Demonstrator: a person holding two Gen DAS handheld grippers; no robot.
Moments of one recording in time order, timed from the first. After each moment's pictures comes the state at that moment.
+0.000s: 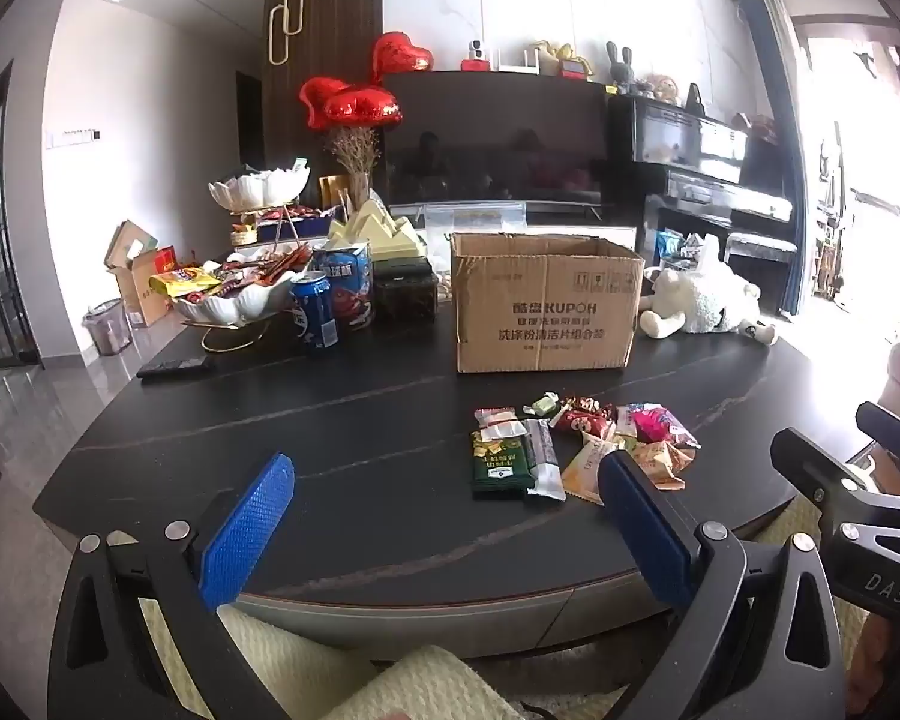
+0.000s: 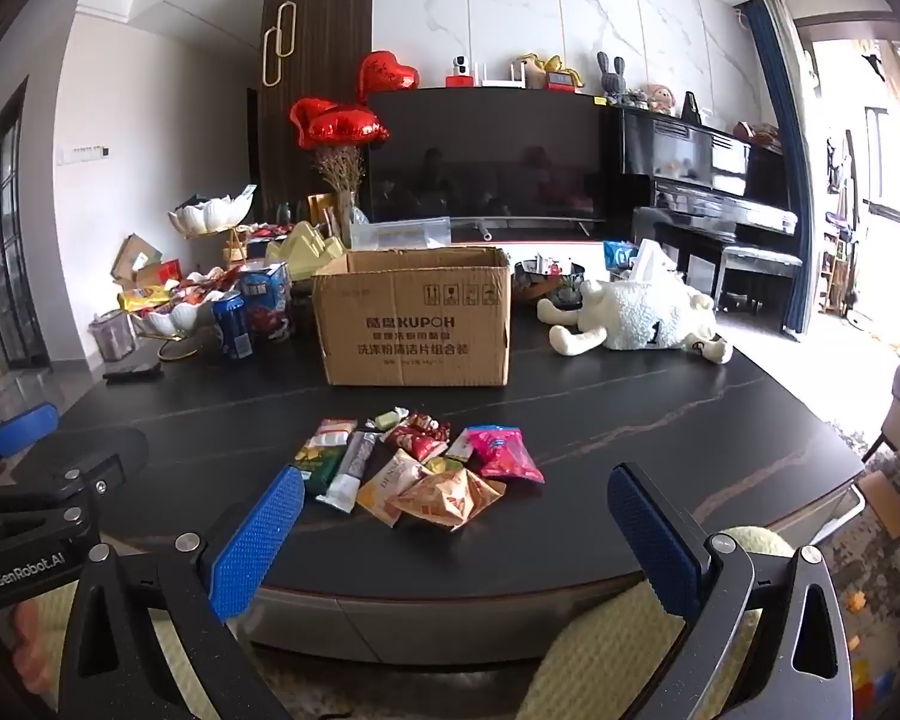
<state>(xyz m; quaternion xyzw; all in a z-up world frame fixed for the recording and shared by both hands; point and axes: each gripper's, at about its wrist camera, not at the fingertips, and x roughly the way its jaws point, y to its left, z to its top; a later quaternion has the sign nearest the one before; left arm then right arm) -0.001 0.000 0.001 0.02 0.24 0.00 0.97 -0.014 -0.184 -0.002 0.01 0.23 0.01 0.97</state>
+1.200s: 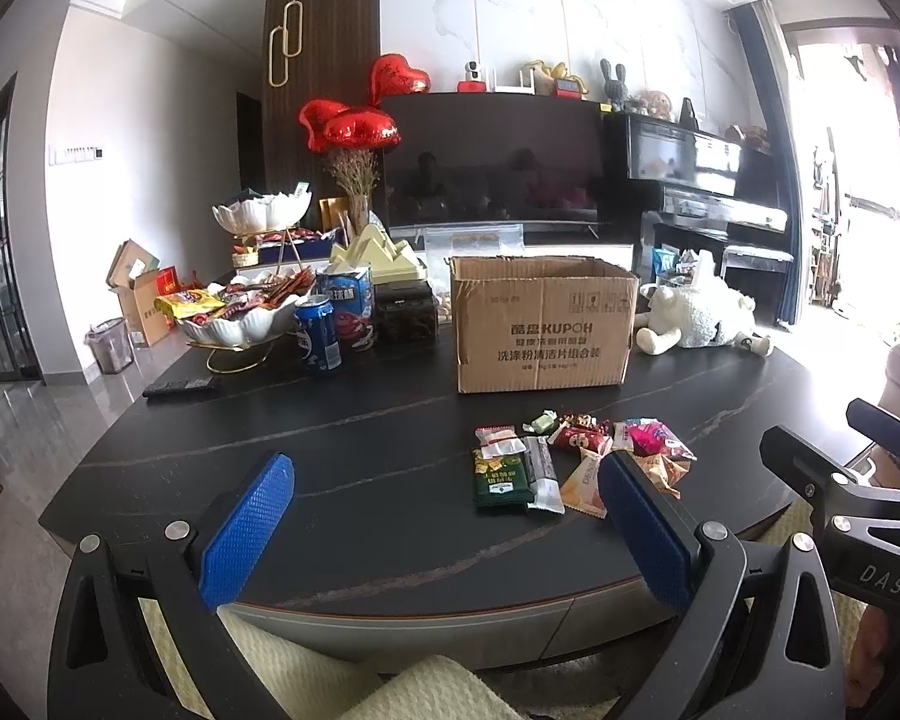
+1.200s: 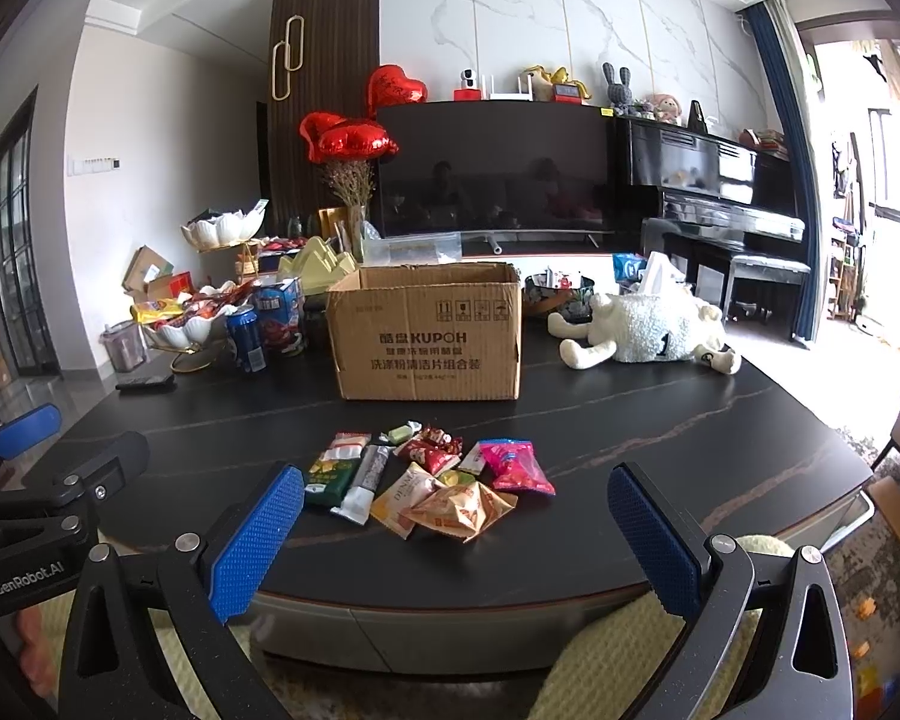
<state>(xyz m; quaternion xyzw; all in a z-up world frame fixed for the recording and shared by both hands) -0.014 0.002 0.010 0.02 0.22 0.00 0.98 -0.017 -0.180 0.004 0.01 0.22 0.02 0.98</state>
